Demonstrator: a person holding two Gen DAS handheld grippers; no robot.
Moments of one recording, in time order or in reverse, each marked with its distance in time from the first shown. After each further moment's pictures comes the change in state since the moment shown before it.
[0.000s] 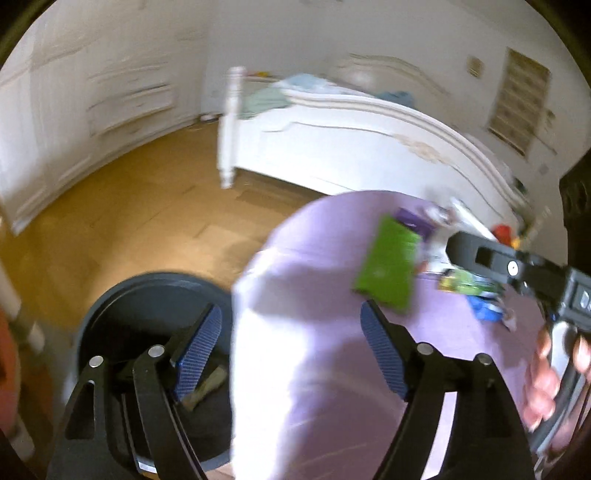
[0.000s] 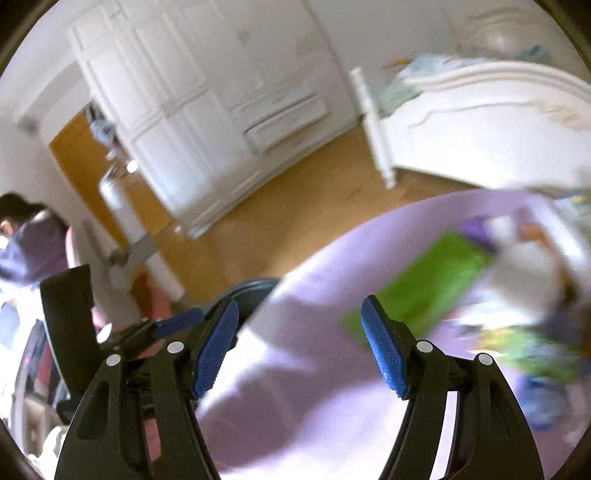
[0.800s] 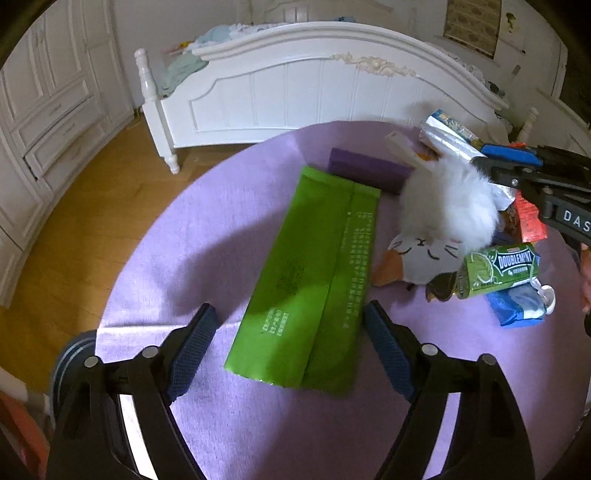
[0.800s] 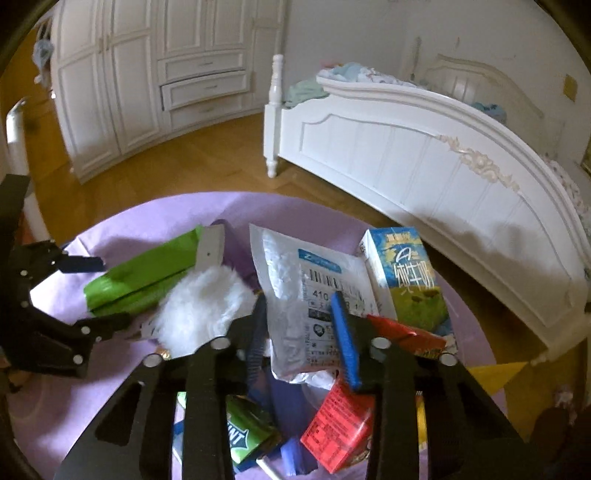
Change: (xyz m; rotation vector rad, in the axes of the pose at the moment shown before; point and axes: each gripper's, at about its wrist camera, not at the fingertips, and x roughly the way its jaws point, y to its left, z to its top) left arm 0.117 -0.098 0.024 0.272 0.204 -0.006; right arm 0.010 -0.135 0.023 -0.227 0.118 -0.427
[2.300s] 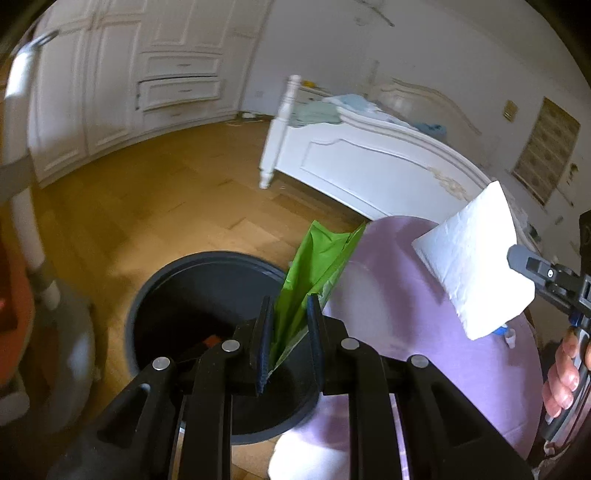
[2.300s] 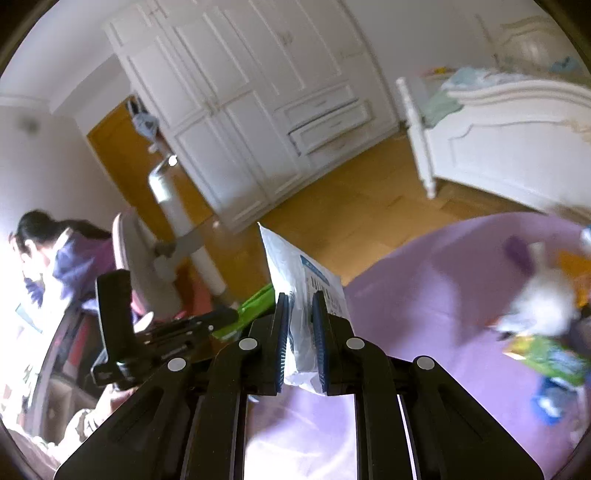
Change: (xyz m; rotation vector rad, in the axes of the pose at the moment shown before) left arm -0.154 0.162 -0.146 -0.502 -0.243 0.049; right arm -0.102 0.203 0.025 0.121 -0.090 0.651
